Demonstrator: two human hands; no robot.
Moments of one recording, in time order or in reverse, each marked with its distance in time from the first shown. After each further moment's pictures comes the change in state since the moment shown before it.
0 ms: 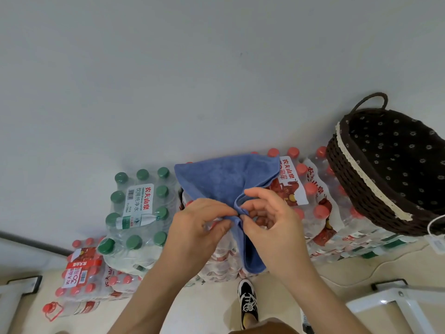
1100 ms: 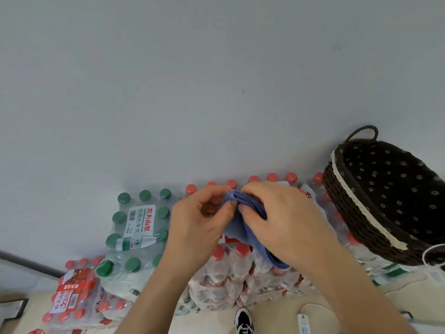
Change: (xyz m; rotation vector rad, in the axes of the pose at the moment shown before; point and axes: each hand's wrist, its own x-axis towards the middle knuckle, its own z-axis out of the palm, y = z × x) left_hand 0.040 0.043 -0.020 -0.405 0.163 -0.257; right_hand 0.042 -0.074 -0.026 -0.837 -0.214 -0.361
